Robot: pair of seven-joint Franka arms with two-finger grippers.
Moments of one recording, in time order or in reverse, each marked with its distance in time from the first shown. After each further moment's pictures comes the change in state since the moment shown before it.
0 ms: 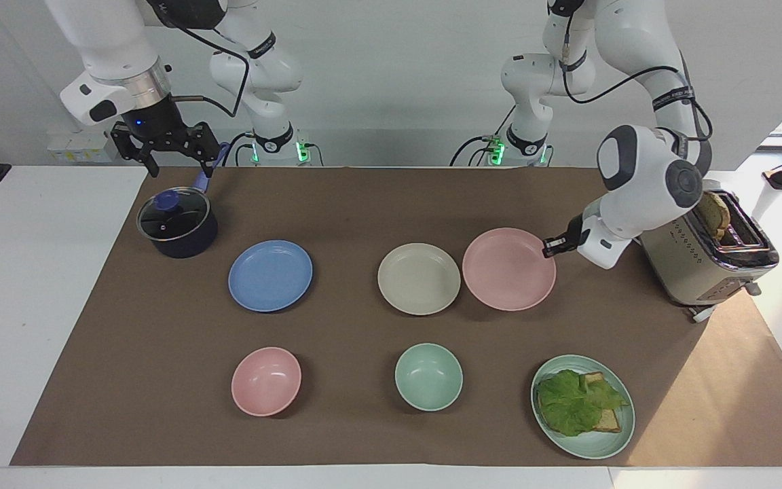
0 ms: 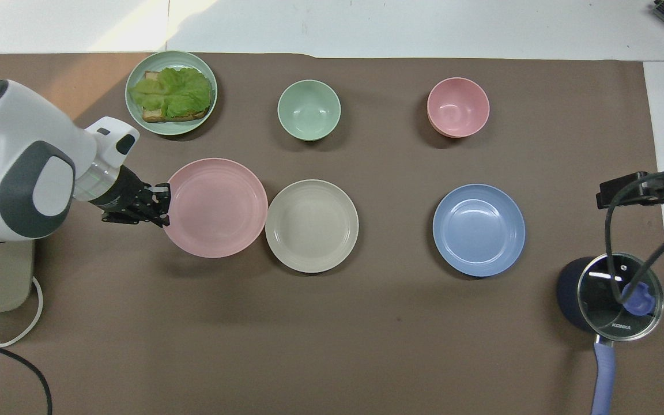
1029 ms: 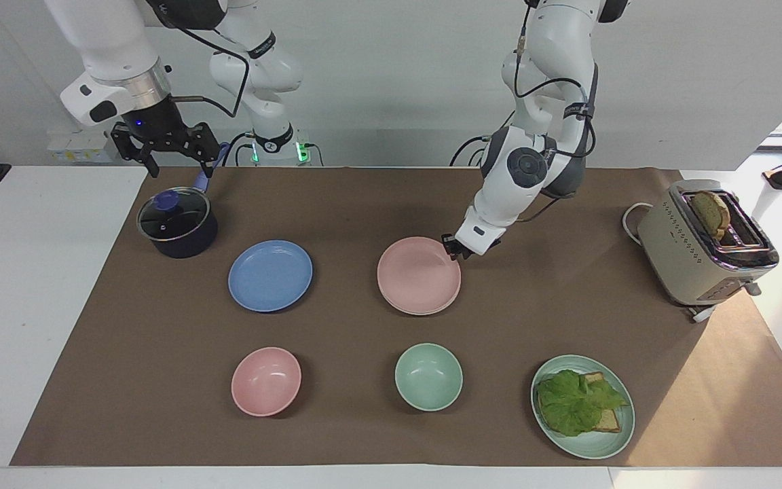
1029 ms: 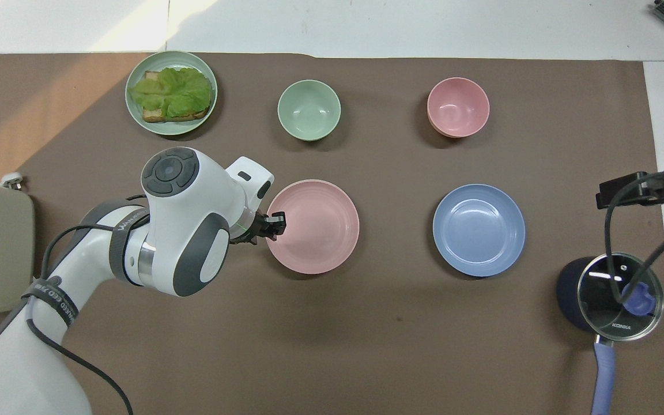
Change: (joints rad) left arm -0.307 0.006 0.005 -0.148 -0.003 0.332 -0.123; right arm 0.000 0.000 0.000 -0.002 0.000 0.000 0.000
